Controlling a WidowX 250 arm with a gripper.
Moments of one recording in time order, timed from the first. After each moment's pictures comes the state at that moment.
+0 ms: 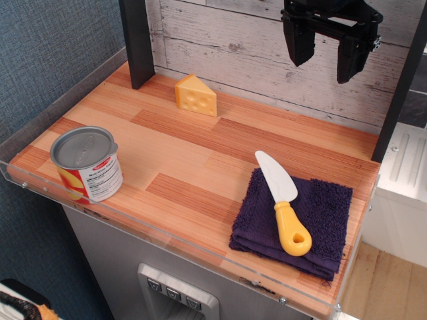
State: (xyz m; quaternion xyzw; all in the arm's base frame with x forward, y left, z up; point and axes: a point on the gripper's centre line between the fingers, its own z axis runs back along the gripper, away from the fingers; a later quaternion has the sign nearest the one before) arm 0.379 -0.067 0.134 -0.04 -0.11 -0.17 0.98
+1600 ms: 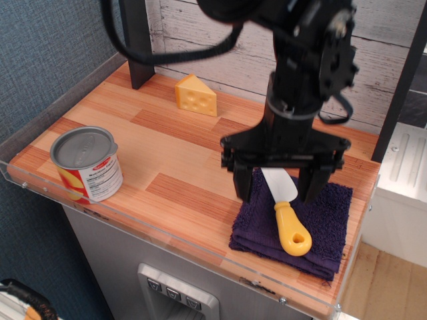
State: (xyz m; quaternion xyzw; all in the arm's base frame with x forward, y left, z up) arm 0.267 -0.073 0.063 0.02 -0.07 0.25 0.97
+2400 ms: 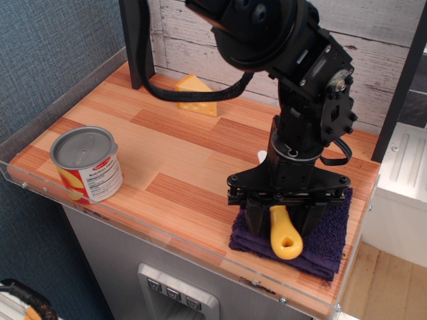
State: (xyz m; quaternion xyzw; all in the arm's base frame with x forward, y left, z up) arm 0.260 -0.082 0.030 0.02 -0.04 0.26 0.96
